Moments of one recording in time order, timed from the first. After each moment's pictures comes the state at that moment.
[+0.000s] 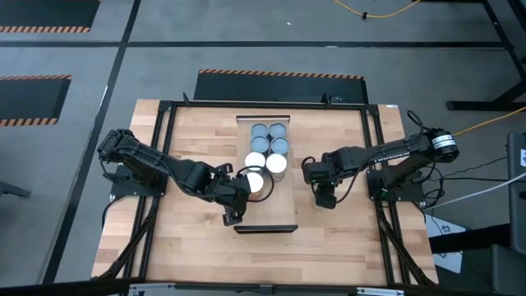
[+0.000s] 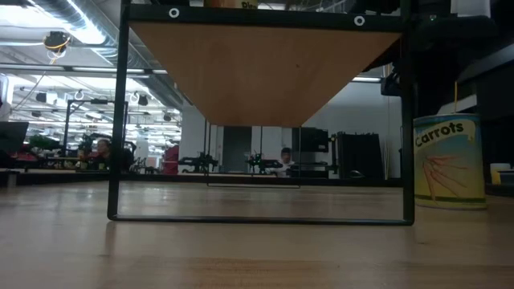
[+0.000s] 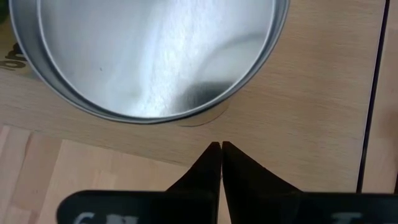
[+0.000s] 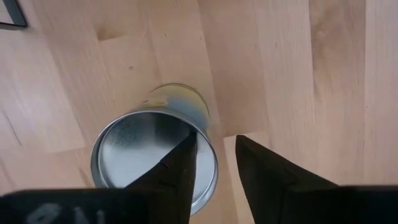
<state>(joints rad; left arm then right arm) -0.35 1.62 1.49 -1.02 -0.27 -0.57 0.14 1.49 1.04 -1.04 0.00 0.33</state>
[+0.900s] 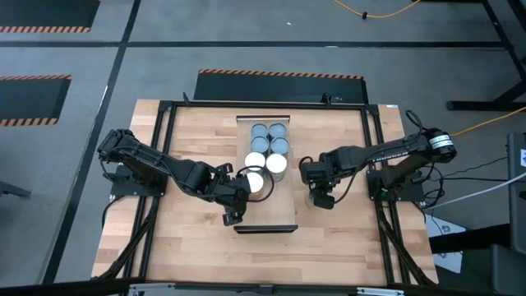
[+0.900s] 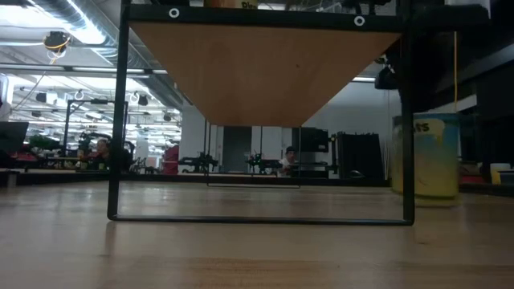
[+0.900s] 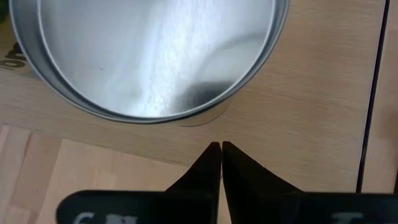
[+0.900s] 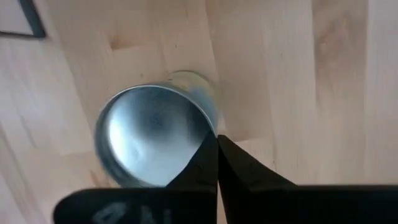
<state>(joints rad) -0.35 1.62 1.49 -1.02 -0.27 -0.57 0.14 1.50 1.11 -1.06 0.00 0.33</state>
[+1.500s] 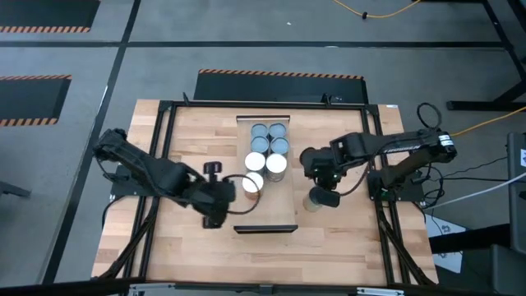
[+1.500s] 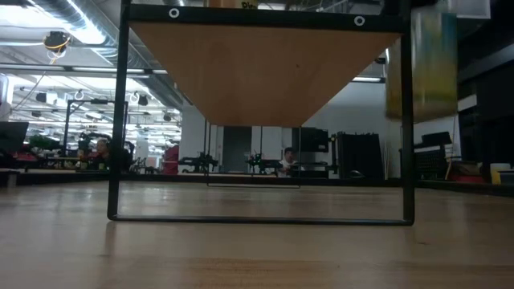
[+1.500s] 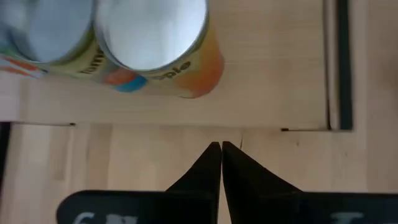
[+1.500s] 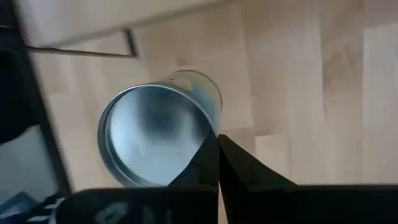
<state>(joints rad) -0.47 1.58 1.65 -1.26 -0.38 -0.46 0.14 1.49 1.42 -1.30 -0.12 0.31</state>
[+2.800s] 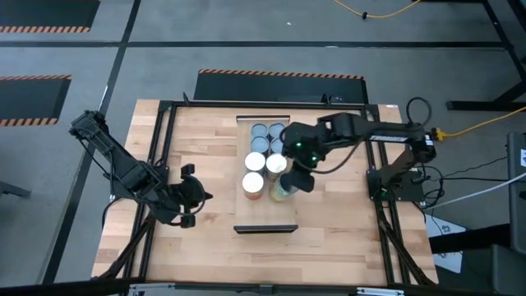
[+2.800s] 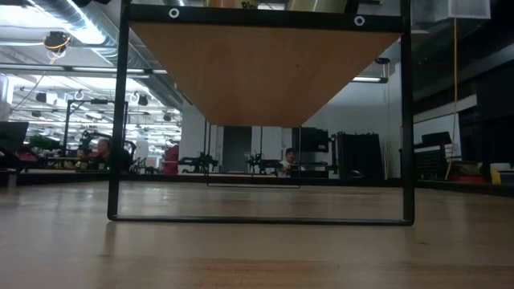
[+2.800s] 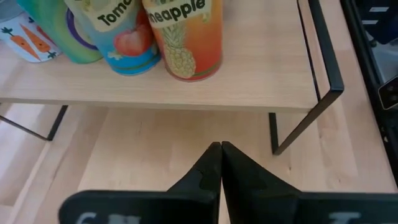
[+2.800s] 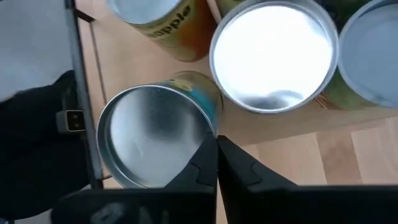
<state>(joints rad) -0.71 1.09 0.99 -0.77 -0.64 -0.59 0.03 1.68 1.82 -1.25 -0.19 0.30</state>
